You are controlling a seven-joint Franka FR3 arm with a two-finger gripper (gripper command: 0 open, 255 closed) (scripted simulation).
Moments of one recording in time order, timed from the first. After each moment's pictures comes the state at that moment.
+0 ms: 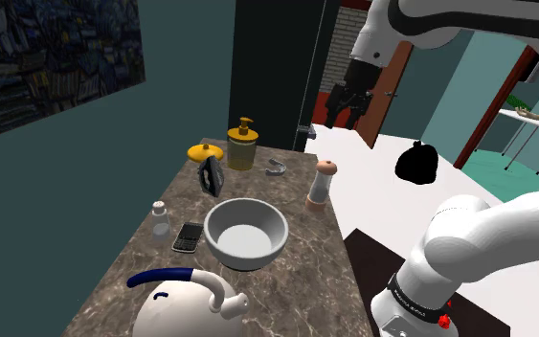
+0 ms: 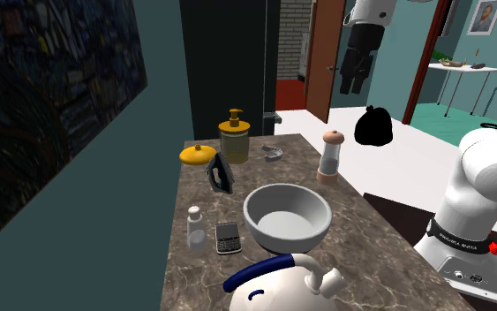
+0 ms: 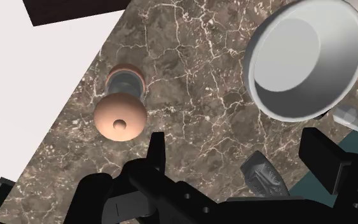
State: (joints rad) arm 0.02 -0.75 -0.06 -2.31 0.11 1.62 0.11
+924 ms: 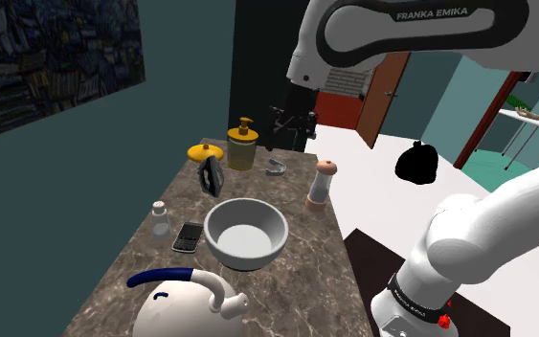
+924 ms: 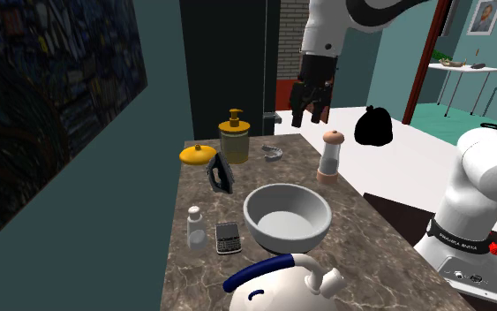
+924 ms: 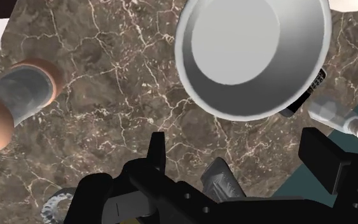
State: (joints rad) arm 0.08 -0.50 0.17 -2.29 0.20 1.86 0.37
